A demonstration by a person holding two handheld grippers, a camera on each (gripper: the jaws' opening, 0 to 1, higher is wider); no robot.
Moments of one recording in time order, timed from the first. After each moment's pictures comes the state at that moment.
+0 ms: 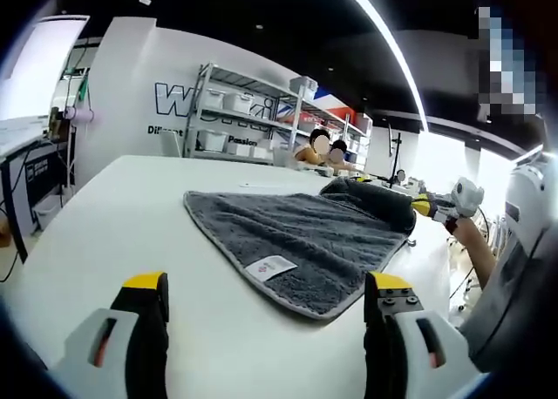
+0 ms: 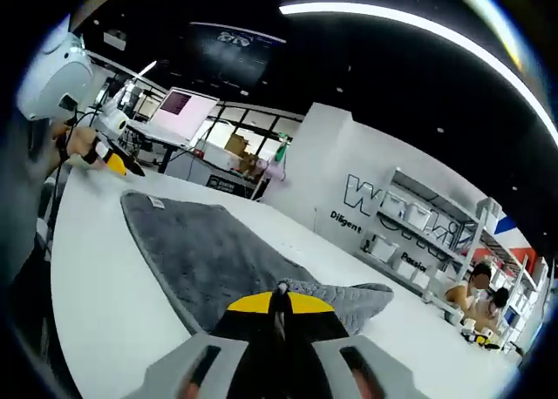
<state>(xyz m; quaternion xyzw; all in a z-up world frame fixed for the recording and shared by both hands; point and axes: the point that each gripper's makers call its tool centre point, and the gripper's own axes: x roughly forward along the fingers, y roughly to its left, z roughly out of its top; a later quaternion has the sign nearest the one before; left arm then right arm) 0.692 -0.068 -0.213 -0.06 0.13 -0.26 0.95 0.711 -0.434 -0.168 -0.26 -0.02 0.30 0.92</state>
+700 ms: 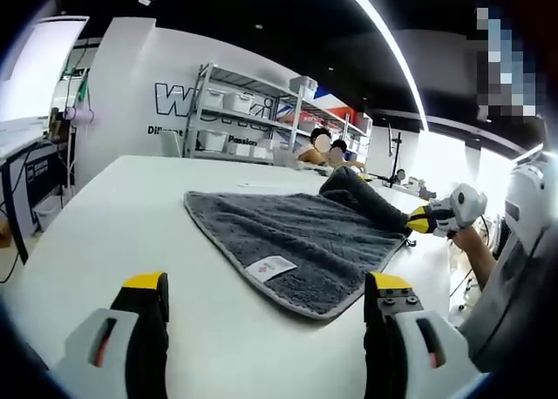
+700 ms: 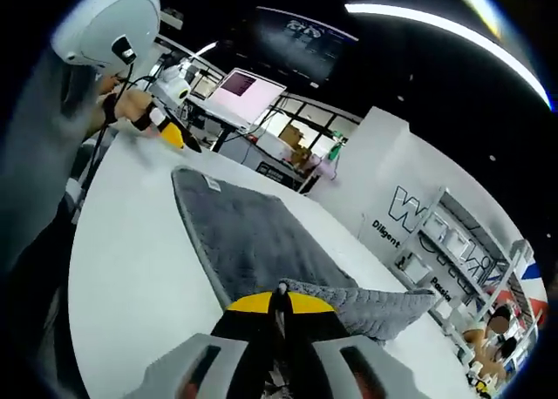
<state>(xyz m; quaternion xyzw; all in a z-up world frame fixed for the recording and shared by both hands) 0.691 -0.067 -0.212 -0.05 0.13 -0.26 0.95 0.693 -0.369 -0.199 -0.34 0.00 0.39 0.86</state>
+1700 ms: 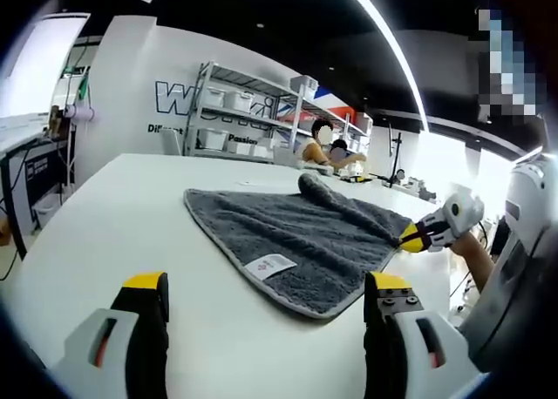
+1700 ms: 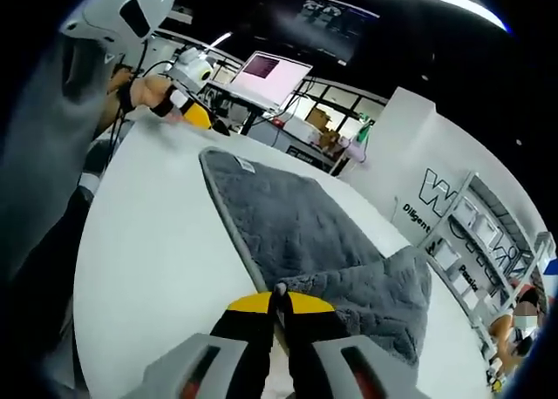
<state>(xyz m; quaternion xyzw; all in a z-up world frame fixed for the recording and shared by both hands) 0.692 -0.068 -0.215 -0.06 0.14 -0.26 0.95 0.687 -0.351 -0.240 -0.35 0.06 0.43 0.83</state>
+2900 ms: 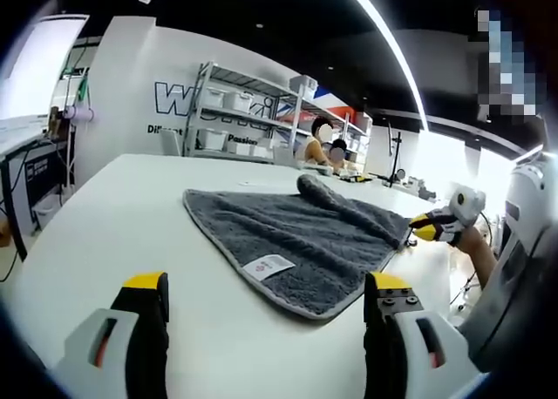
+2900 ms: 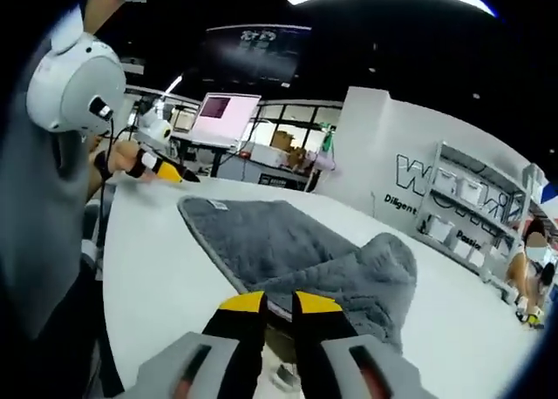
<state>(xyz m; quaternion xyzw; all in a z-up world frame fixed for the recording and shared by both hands) 0.691 -0.071 -0.214 -0.05 0.14 -0.26 0.95 0.680 -0.395 -0.202 -0.20 0.04 0.38 0.90</state>
